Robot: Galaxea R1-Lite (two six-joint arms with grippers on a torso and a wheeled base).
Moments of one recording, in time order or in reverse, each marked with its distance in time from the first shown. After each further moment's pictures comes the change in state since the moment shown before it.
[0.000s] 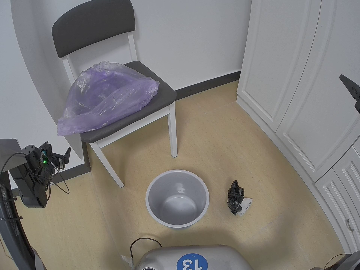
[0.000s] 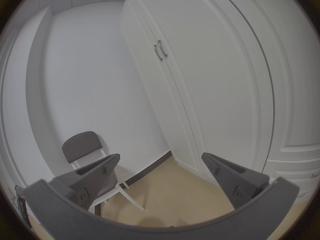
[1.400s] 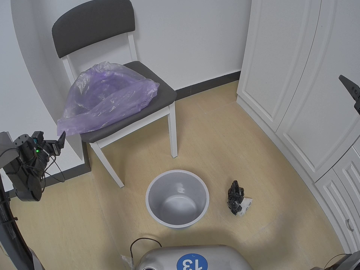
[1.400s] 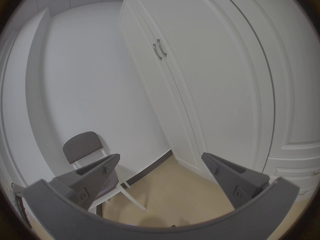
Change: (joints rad) left arm -0.012 -0.090 -0.011 0.038 0.020 -0.232; right arm -0.001 0.006 0.002 0.000 0.007 0.015
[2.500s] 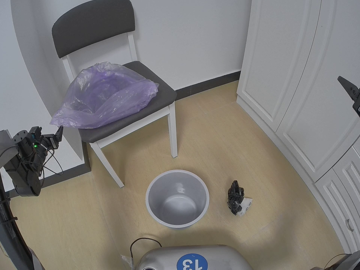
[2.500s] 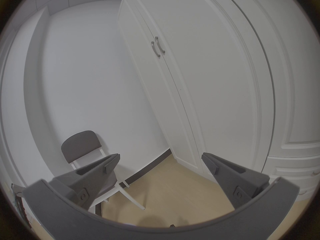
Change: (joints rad) left arm 0.021 -0.045 -0.077 0.048 -0.005 -0.069; right arm -0.021 0.020 -0.006 -0.001 0.015 0.003
